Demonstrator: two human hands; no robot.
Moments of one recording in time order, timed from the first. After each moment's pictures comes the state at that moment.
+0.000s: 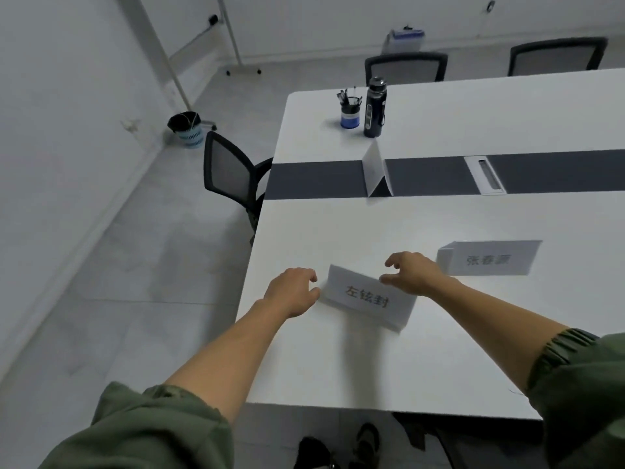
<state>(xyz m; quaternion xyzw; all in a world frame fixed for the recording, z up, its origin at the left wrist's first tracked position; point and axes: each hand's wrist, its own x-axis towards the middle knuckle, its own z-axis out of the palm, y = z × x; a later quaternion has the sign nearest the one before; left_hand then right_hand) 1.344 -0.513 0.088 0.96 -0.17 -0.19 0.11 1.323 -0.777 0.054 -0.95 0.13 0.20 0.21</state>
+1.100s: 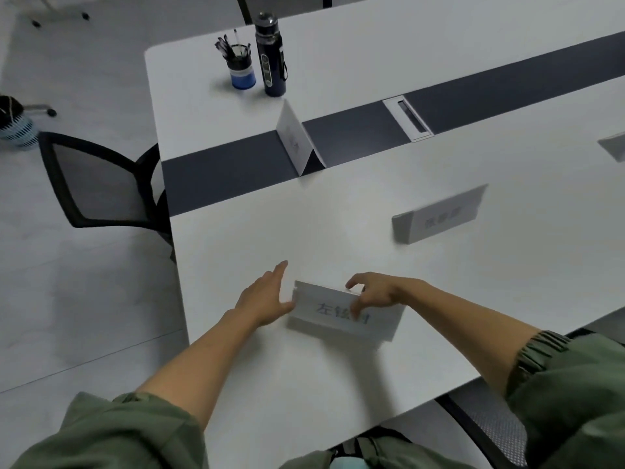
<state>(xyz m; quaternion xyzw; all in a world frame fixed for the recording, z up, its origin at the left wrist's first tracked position) 1.476 -0.542 -0.008 0.88 -0.31 -0.34 0.10 1.354 -0.770 -0.006 -0.81 0.23 0.40 0.35</state>
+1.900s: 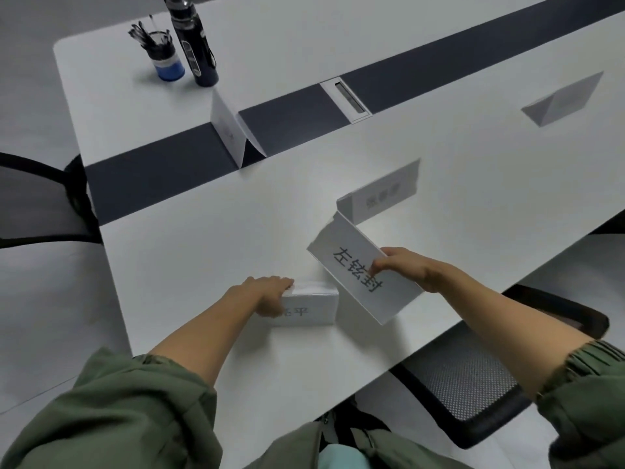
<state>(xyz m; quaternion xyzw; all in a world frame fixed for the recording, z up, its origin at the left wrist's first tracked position) 1.436 -0.638 -0.027 0.77 -0.44 -0.44 -0.15 1.241 -0.866 0.019 -0.67 0.39 0.24 0.58</state>
